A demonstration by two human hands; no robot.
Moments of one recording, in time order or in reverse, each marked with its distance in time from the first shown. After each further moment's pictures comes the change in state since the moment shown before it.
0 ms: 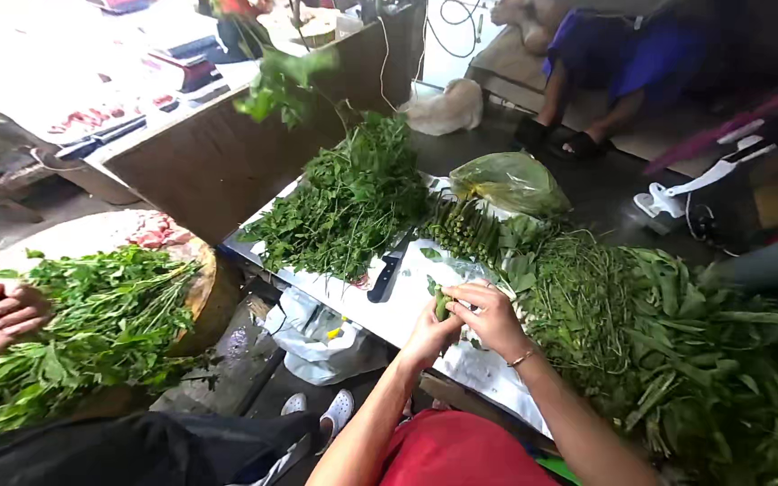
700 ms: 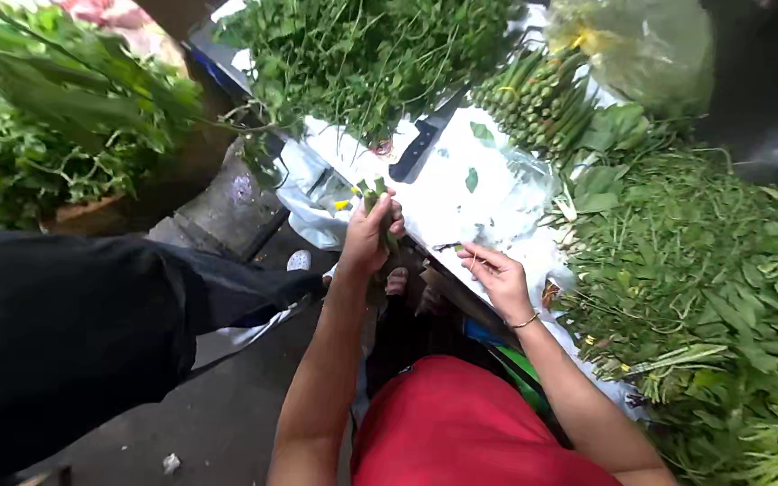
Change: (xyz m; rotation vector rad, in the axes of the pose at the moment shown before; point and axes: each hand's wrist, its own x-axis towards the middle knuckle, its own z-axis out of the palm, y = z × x) left_hand -0.051 -0.024 -0.118 -0.293 0.395 0.196; right_hand -0.100 0.043 0.068 0.468 -0.248 0.430
